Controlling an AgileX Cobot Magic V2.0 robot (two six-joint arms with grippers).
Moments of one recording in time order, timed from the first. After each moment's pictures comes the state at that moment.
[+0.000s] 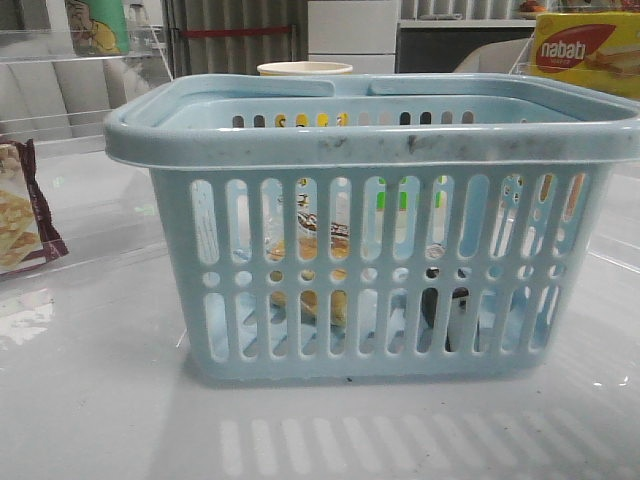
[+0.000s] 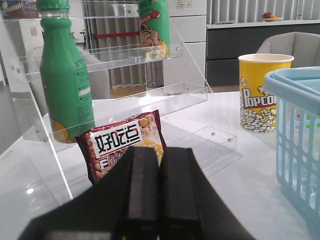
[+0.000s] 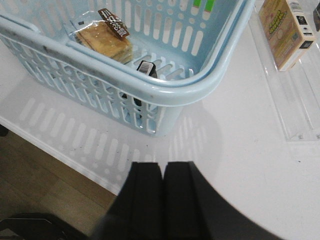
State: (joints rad) left arm -0.11 -0.01 0.01 0.00 0.04 0.06; right arm 0.50 0.57 -0.73 -0.09 0.88 0.07
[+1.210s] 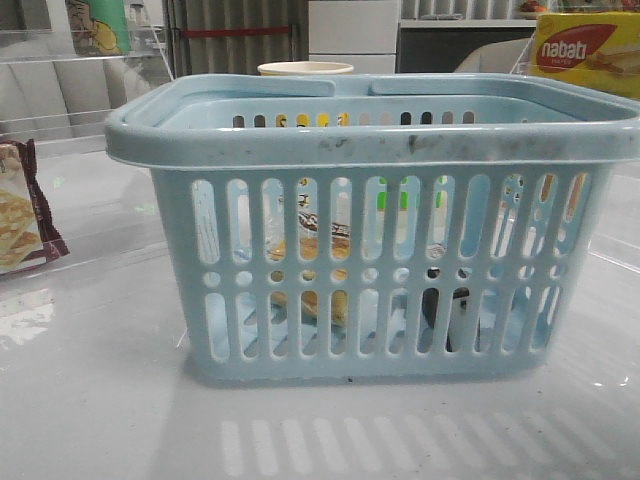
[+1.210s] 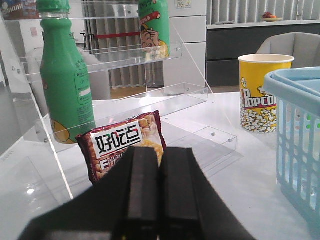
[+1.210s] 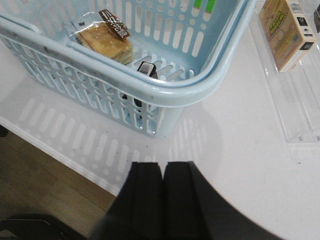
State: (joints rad) left arm -0.10 -0.01 0.01 0.00 0.04 0.06; right arm 0.50 0.56 -0.72 -0.10 0.87 0.07
